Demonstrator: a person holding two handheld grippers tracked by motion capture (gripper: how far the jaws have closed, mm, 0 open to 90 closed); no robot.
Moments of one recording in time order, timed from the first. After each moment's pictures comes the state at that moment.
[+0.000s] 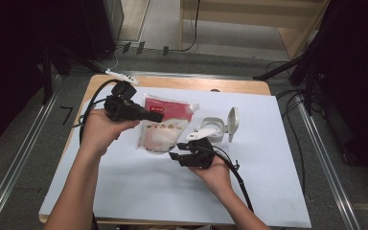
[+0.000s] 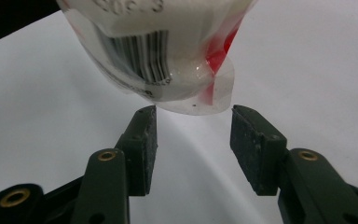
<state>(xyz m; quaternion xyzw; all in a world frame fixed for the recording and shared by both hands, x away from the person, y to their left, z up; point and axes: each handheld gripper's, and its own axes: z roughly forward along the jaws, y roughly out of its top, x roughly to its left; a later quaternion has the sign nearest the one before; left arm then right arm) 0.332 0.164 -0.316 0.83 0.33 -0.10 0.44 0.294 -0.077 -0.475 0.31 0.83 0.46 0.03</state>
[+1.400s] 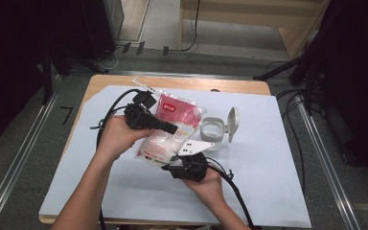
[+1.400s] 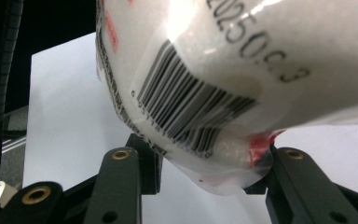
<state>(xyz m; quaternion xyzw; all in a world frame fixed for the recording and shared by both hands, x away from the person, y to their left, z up) 0.339 0.127 -0.347 0.84 0.34 -0.15 0.40 0.258 -0.061 -0.475 0.24 0.82 0.51 0.03</state>
